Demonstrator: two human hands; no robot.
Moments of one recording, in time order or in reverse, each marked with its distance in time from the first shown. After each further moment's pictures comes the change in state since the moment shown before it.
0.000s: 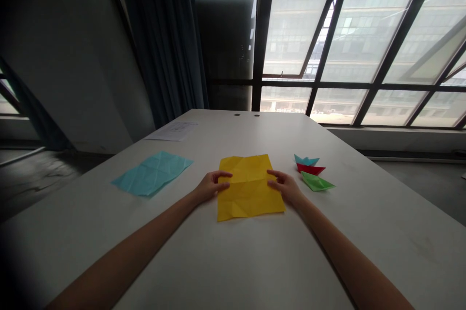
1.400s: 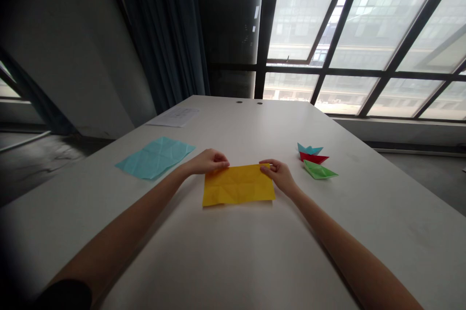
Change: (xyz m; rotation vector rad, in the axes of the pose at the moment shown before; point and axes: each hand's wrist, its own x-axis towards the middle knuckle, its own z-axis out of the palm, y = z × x) left_hand -0.002 0.073 -0.009 0.775 -0.185 0.052; right_hand -0.010 -0.014 0.034 -0.154 -0.038 -0.088
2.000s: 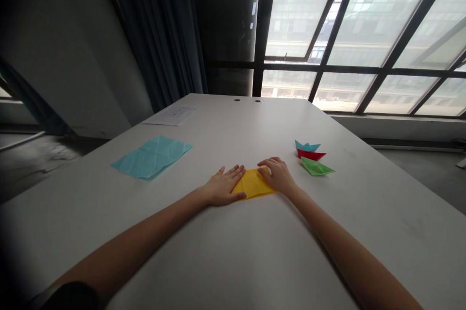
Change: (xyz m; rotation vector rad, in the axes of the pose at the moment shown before) left_hand -0.013 0.000 0.089 0.364 -0.159 0.114; right_hand 0.003 0.009 -0.015 -0.987 0.001 -0.478
